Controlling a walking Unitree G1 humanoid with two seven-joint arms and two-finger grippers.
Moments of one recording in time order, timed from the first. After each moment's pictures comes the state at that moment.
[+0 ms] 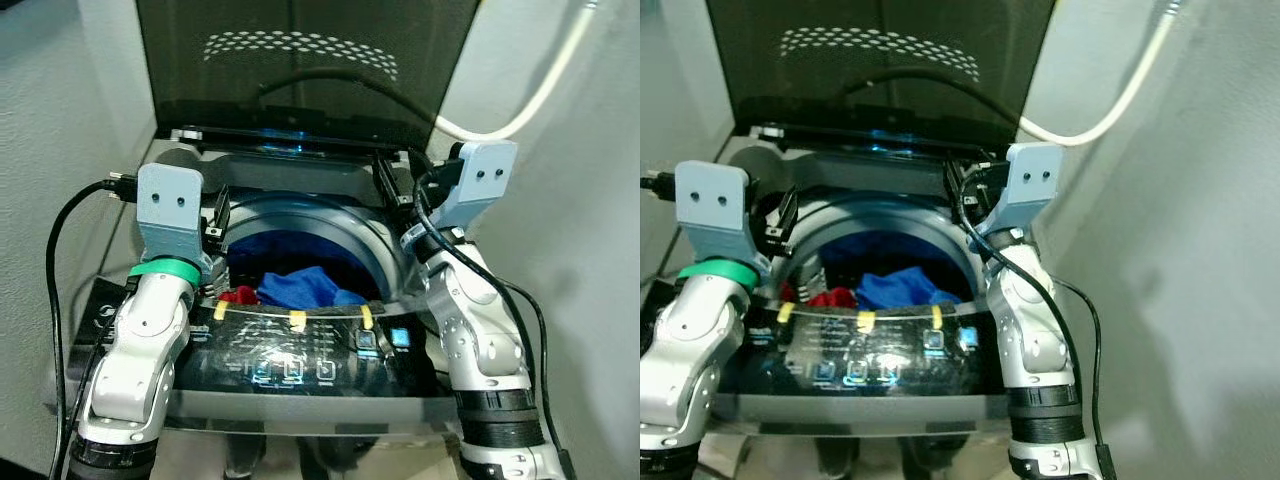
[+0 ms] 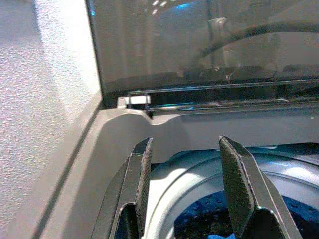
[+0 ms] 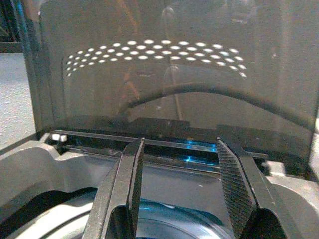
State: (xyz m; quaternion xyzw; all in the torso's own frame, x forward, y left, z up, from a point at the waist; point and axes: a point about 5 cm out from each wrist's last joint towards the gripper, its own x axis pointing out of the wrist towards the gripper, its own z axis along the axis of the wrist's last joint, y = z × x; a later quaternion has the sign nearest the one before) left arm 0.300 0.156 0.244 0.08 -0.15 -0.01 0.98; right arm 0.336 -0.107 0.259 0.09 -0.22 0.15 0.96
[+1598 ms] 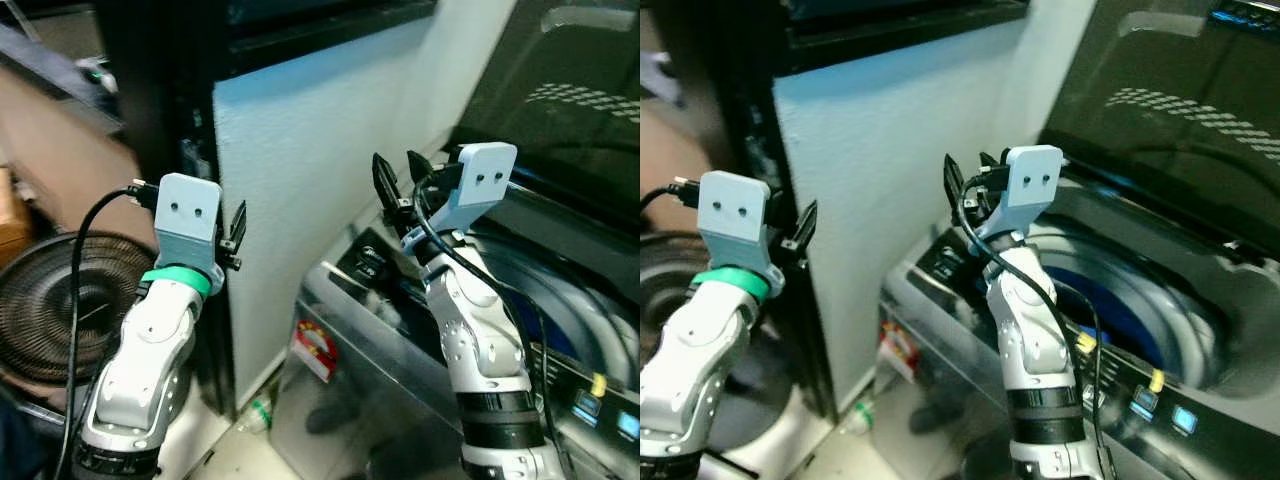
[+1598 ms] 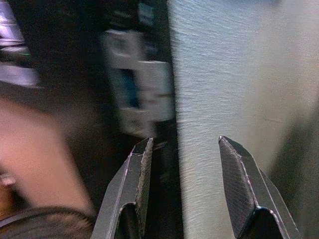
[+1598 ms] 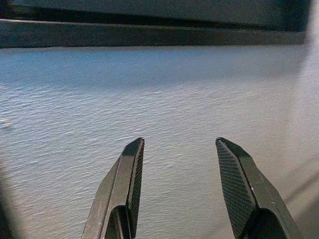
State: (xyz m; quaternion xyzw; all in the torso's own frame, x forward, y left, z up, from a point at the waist) left arm 0.298 0.147 0.237 0.09 -0.13 -0.05 0.99; right arm 0.336 -0.111 0.257 0.08 -0.23 0.15 0.96
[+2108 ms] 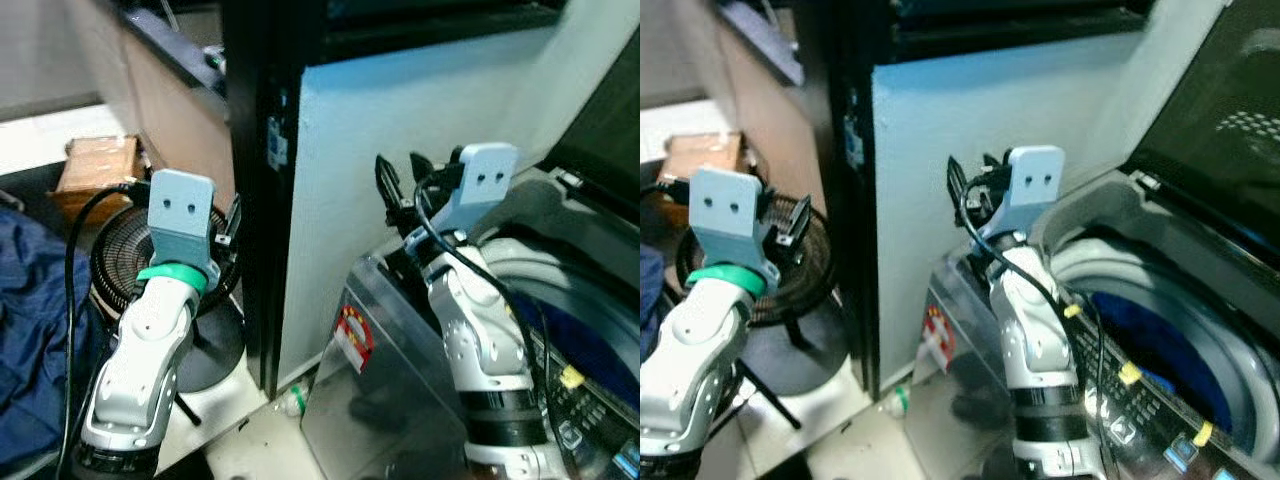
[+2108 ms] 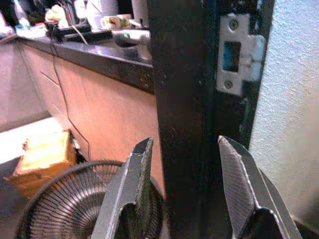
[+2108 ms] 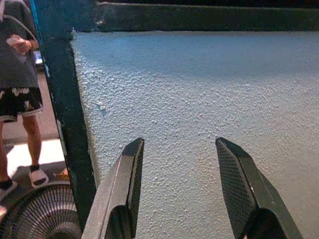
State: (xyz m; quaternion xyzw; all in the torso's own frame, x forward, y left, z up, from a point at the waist) left arm 0.298 0.148 0.237 0.08 -0.14 -0.05 0.99; right arm 0.338 -0.113 0.255 0.08 -0.22 0.14 0.96
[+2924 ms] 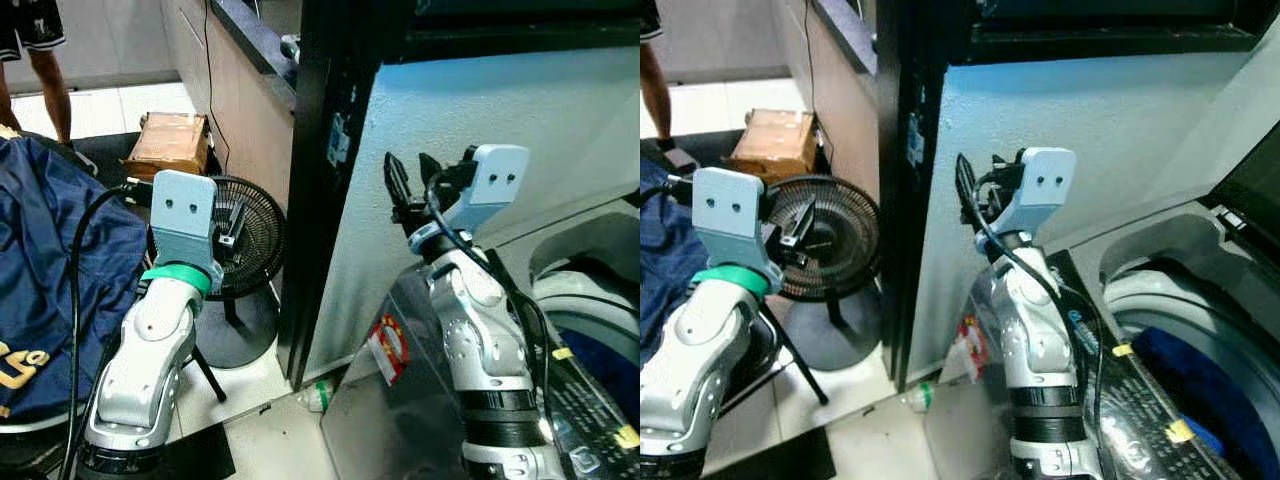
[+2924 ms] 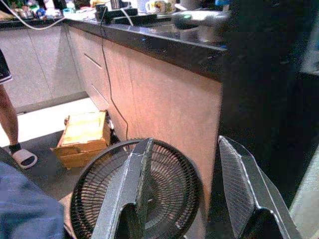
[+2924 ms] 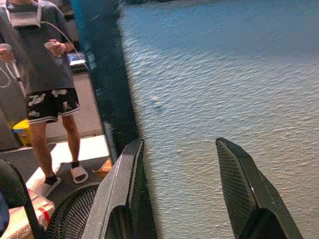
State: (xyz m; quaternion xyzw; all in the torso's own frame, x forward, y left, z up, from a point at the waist) left arm 0.299 0.148 0.239 0.07 -0.14 -0.05 0.99; right arm 0.338 -0.115 0.255 0.12 -0.22 0.13 0.96
